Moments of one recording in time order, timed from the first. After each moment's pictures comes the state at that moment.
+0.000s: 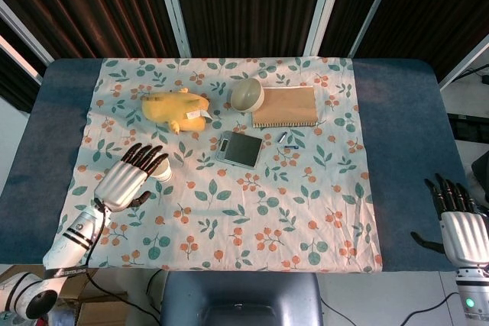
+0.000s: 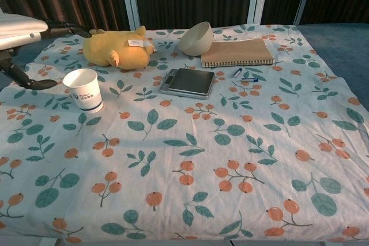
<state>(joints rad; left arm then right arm) -0.62 -1.17 -0.20 -1.73 1.29 0.91 0.42 0.04 -1.14 0.06 -1.59 -1.47 1.49 -0.09</state>
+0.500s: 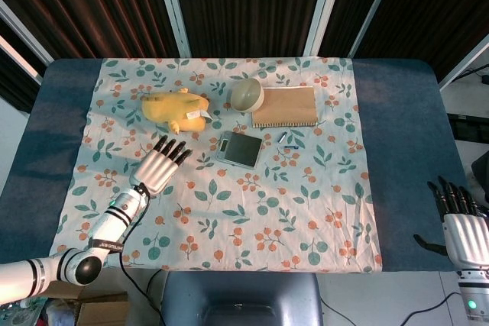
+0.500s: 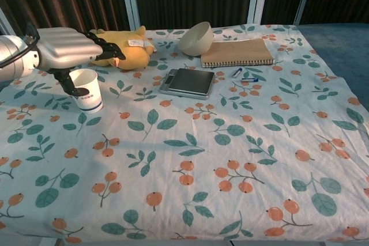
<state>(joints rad) -0.87 -1.34 -0.15 -1.61 0.89 0.84 0.93 0.03 -1.14 0.05 -1.57 -1.45 1.47 -0.08</state>
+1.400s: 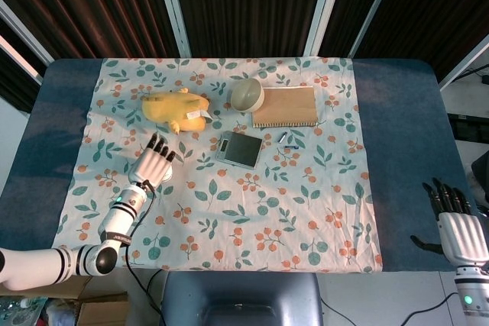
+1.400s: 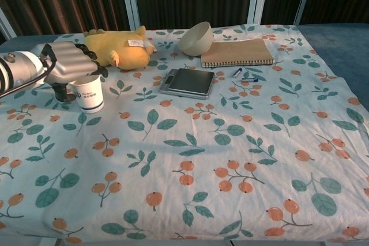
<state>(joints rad) -1.01 -1.44 0.01 -1.49 0.64 0.95 1.11 0.06 -1.14 0.05 -1.57 -1.41 1.40 -0.08</state>
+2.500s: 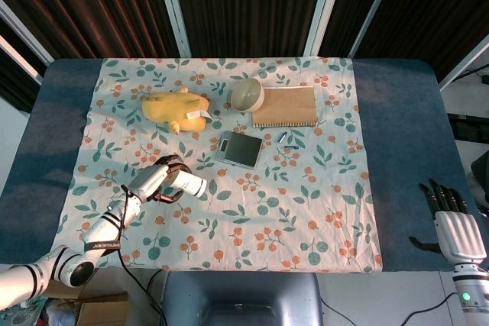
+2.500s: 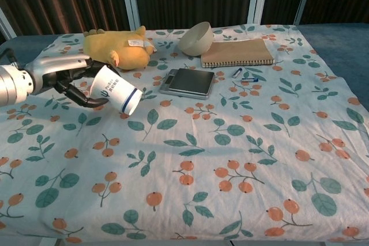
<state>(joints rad) -0.75 -1.42 -0.14 -1.37 1.30 0.76 -0.41 0.08 -1.11 0.05 -1.62 -1.37 1.34 -0.12</state>
